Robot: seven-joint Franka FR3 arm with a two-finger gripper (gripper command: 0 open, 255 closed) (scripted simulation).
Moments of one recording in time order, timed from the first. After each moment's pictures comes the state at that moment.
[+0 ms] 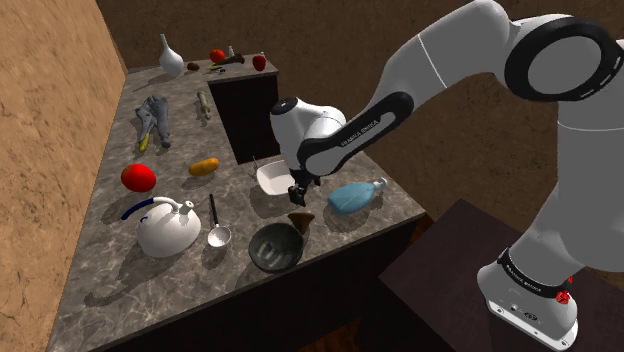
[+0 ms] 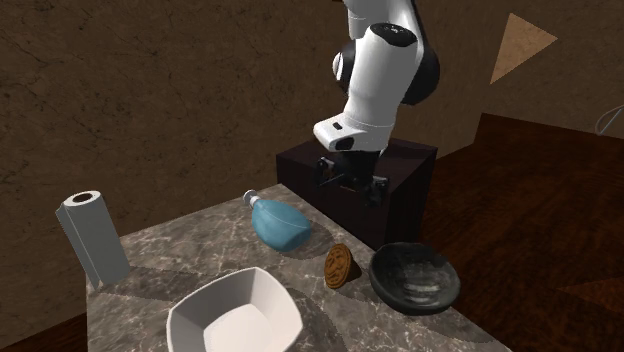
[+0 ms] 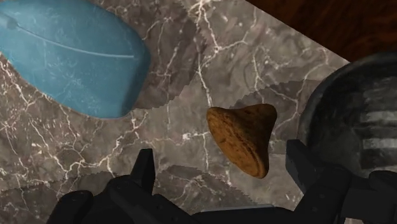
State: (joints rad) arm 0.27 0.48 0.24 -1.85 -0.35 2.16 0.41
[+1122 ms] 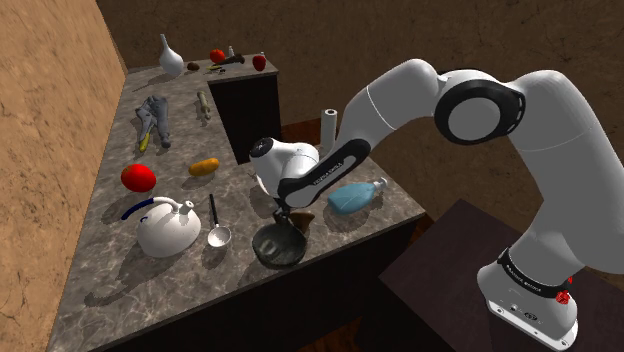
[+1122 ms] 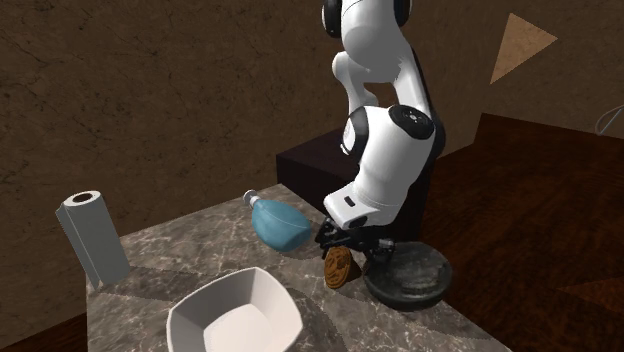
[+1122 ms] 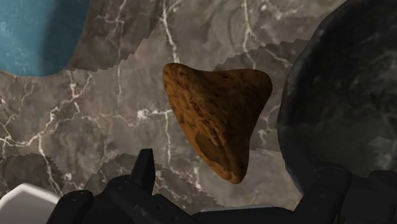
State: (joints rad) arm 0.37 0.82 0.19 -1.56 -0.46 2.18 0.43
